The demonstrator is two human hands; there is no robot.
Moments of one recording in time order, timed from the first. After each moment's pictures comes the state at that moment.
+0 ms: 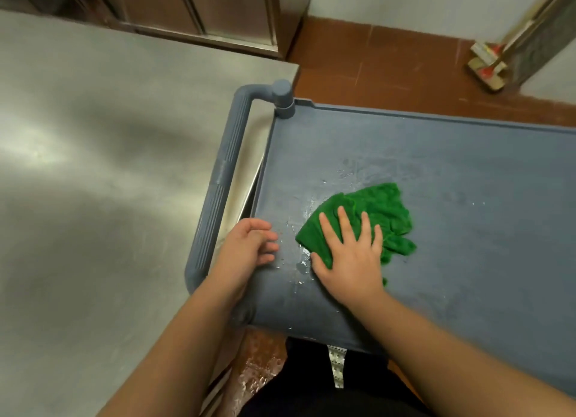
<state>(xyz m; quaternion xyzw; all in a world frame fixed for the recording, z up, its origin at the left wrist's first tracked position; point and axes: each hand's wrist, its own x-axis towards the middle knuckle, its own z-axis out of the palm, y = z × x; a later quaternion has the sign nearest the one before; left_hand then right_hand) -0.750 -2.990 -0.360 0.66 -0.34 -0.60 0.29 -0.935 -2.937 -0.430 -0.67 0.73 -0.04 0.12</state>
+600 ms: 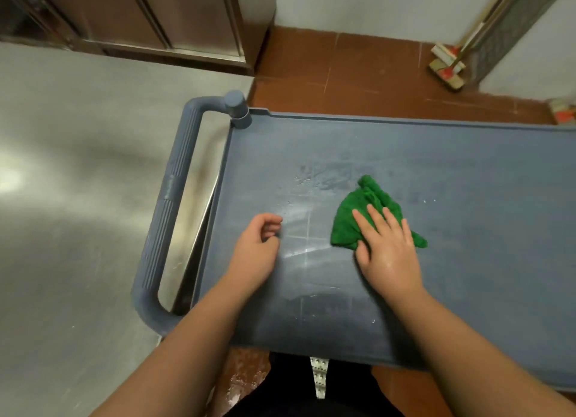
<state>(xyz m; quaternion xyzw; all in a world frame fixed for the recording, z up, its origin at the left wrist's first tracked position) -0.848 -3.002 -0.375 0.62 -0.53 -0.52 0.25 -1.083 -2.925 -0.443 -0.63 0.77 -0.10 0.09</state>
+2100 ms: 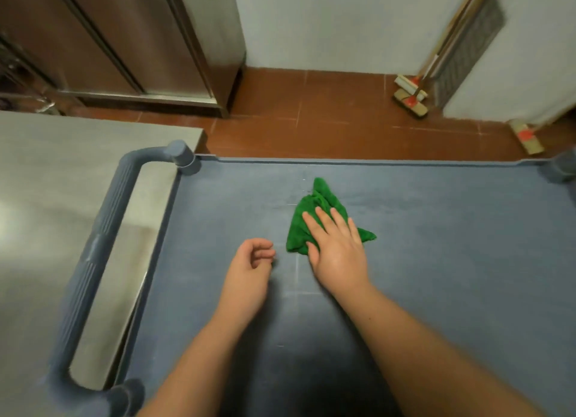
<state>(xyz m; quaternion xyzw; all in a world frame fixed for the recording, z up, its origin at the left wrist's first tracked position) -0.968 -3.037 -0.385 0.61 -0.49 -0.55 0.29 -1.144 -3.016 -0.450 -0.63 0.75 -0.16 0.09</state>
